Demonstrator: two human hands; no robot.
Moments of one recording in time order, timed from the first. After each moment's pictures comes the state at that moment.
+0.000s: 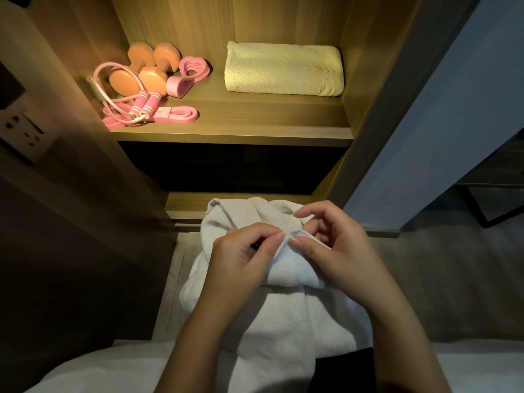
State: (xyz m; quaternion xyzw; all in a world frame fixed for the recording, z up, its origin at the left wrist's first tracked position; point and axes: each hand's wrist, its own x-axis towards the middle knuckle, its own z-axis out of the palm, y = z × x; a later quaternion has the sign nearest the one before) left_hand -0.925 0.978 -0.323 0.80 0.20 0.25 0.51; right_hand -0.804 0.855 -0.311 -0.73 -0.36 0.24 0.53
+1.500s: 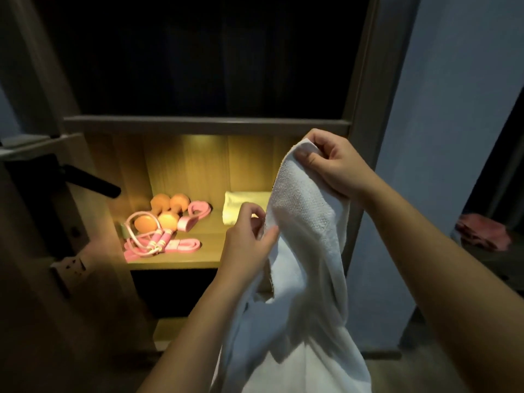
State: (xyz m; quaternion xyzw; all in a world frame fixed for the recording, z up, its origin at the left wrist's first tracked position) left_hand -0.836 1.033 -0.185 0.79 0.12 0.40 0.44; right_hand -0.699 0.910 -0.058 -0.68 -0.55 -0.05 0.48
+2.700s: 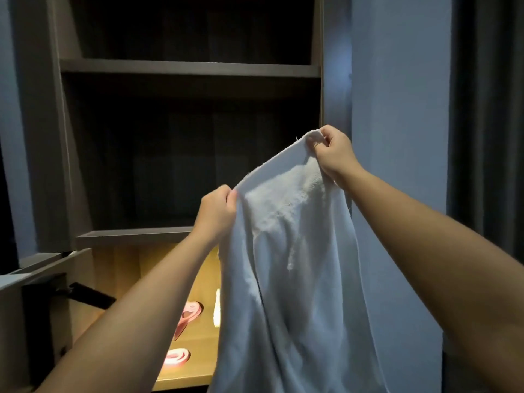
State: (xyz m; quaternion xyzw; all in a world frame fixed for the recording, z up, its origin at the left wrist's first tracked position) left_hand -0.795 1.097 0.037 0.82 0.11 0.51 0.22; right_hand -0.654 0.902 0.128 -0.66 -0.41 -0.28 0.56
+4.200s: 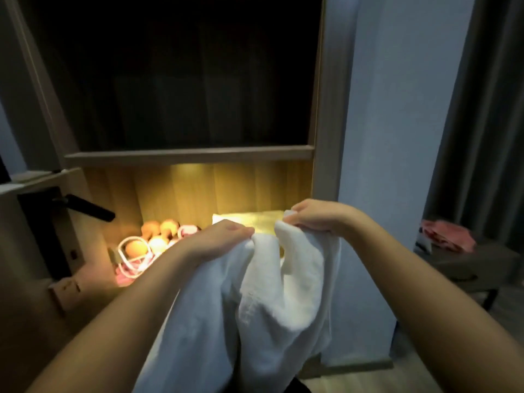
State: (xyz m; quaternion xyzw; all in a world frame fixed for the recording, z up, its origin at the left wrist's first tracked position) left_hand -0.867 1.033 -0.112 0.90 0.12 0.08 0.41; right_hand -0.730 0.860 -0.071 -0.87 -0.39 0.16 0.24
